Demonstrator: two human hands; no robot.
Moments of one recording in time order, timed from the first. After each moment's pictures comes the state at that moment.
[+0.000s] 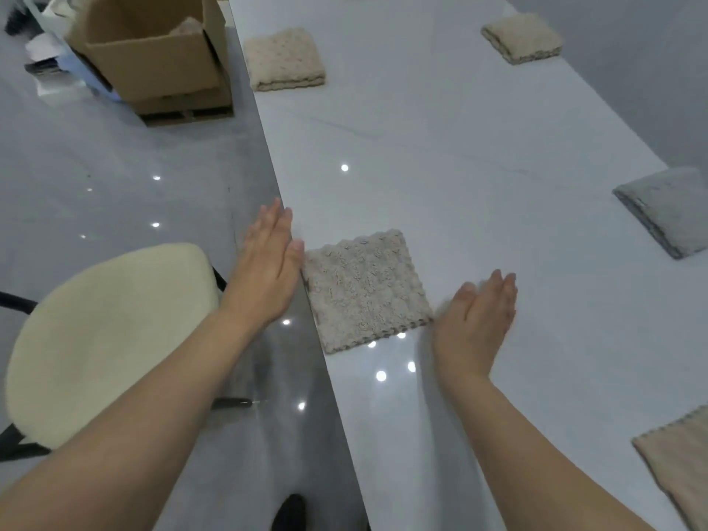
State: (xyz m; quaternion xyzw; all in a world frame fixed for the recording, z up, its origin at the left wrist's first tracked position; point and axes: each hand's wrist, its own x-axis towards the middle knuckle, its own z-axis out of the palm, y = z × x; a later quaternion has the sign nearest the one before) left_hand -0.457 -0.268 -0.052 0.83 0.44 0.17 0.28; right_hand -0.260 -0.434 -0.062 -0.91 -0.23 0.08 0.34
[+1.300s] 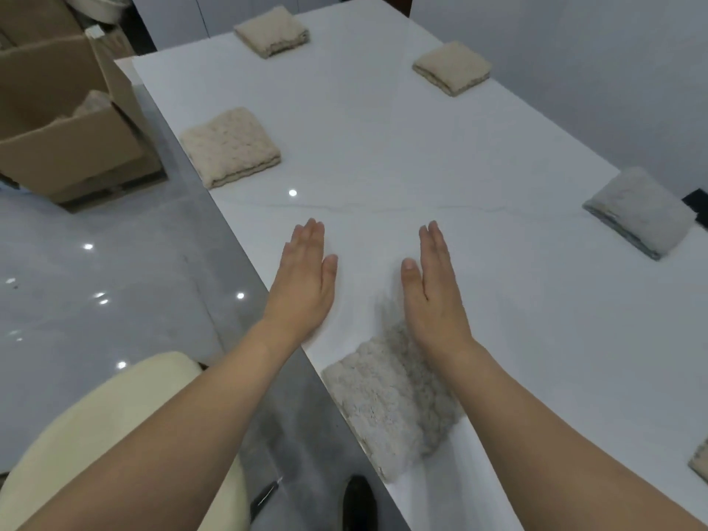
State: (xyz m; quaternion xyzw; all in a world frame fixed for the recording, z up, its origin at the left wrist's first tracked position) left_hand -0.364 -0.136 -0.047 0.89 0.32 0.15 0.31; right_hand -0.254 -0.288 0.001 -0.84 -0.33 0.16 0.39
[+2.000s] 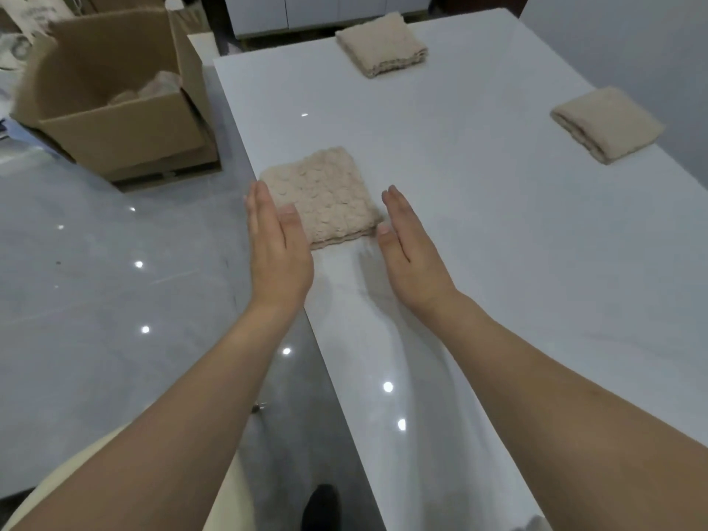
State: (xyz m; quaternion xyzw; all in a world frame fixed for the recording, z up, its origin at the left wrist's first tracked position) left_hand -0.346 0.088 -0.051 0.67 0.52 0.34 0.40; right_hand -0.203 -0.006 -0.033 -0.74 -0.49 0.25 0.39
